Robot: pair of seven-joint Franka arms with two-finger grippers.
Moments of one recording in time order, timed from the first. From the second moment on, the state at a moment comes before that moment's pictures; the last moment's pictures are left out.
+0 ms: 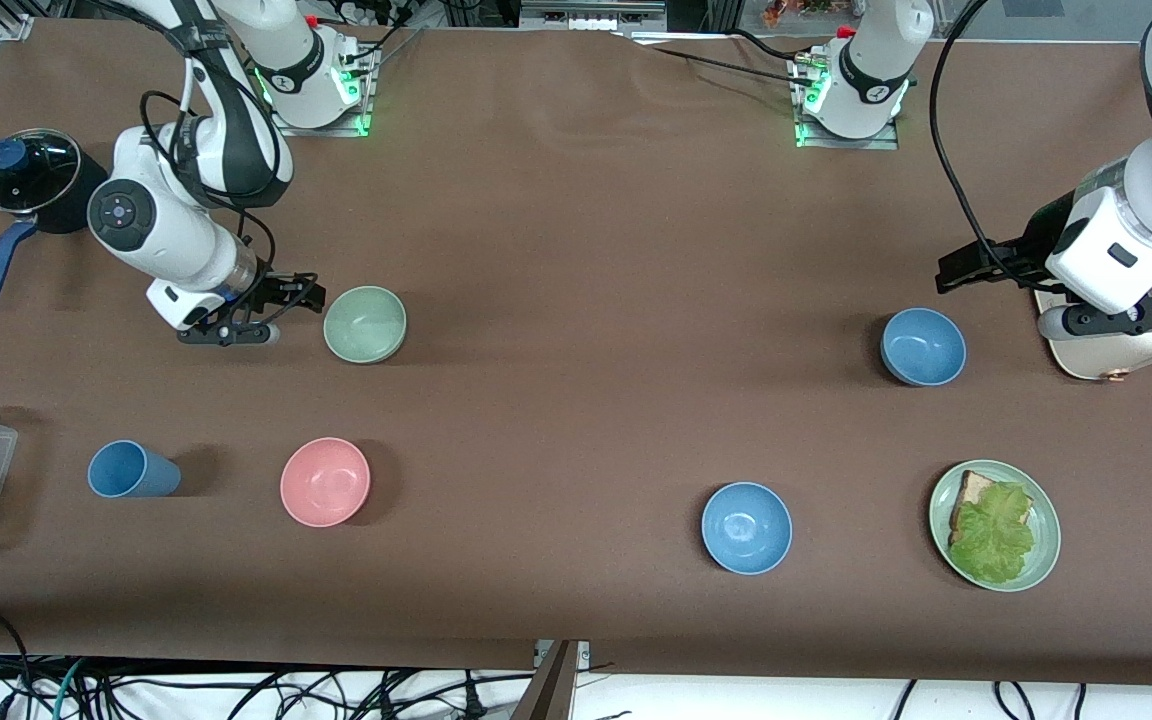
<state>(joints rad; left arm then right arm) -0.05 0.17 -0.05 -1.46 -0.08 1.49 -0.23 0.23 0.13 -0.07 -2.30 0.07 2.33 0.10</state>
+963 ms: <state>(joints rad) -0.05 0.18 -0.05 -1.46 -0.08 1.49 -0.23 0.23 0.25 0.02 -2.43 0.07 2.63 0.16</state>
